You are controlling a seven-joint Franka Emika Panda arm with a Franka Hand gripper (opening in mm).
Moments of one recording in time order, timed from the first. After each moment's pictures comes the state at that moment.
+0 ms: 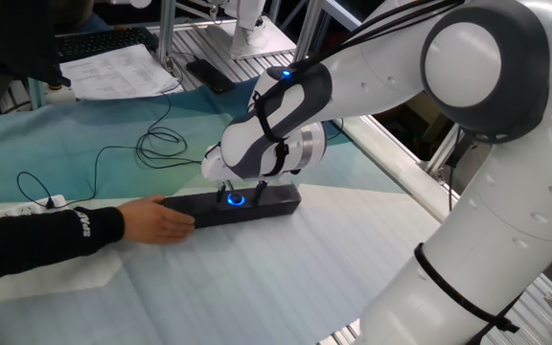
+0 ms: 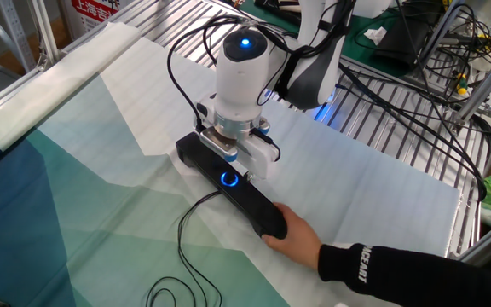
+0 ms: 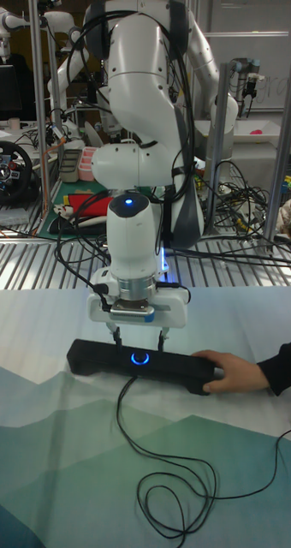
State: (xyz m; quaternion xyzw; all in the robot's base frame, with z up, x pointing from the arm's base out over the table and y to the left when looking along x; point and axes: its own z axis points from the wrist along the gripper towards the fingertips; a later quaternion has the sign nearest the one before) arm 0.443 0.002 0.121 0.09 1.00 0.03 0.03
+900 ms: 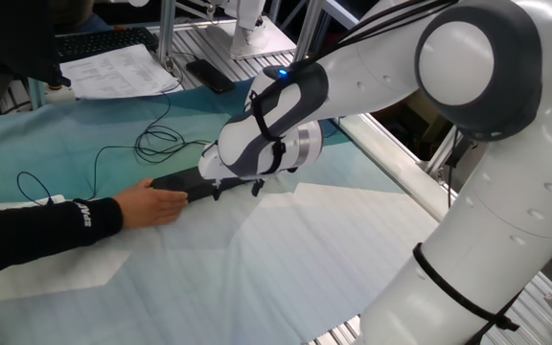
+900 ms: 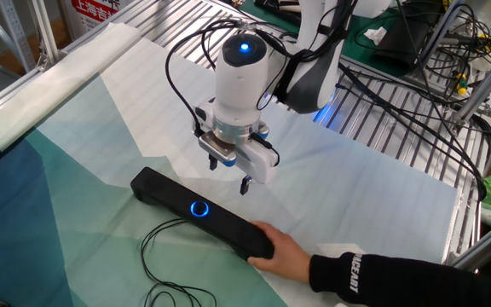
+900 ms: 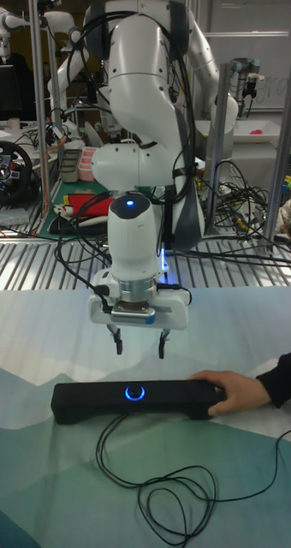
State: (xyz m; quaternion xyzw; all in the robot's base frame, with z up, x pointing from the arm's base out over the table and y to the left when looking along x) arm 0.453 0.005 0.119 0.09 1.00 0.02 0.03
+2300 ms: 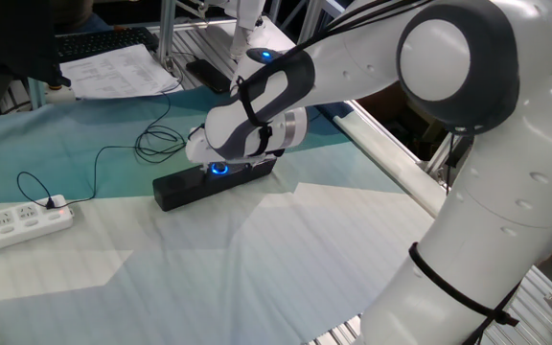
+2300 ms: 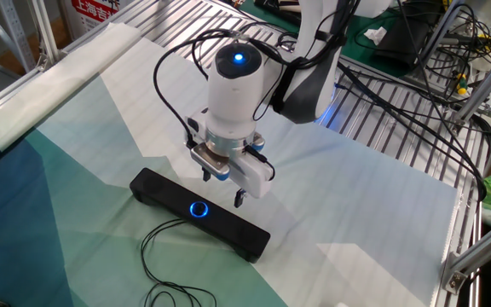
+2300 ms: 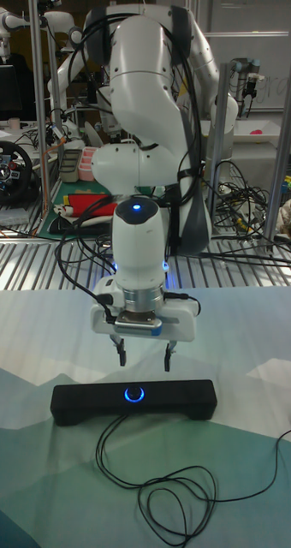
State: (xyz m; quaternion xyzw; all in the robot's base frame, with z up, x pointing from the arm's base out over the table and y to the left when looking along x) arm 0.489 0.013 0.129 0.10 0.99 0.02 0.03
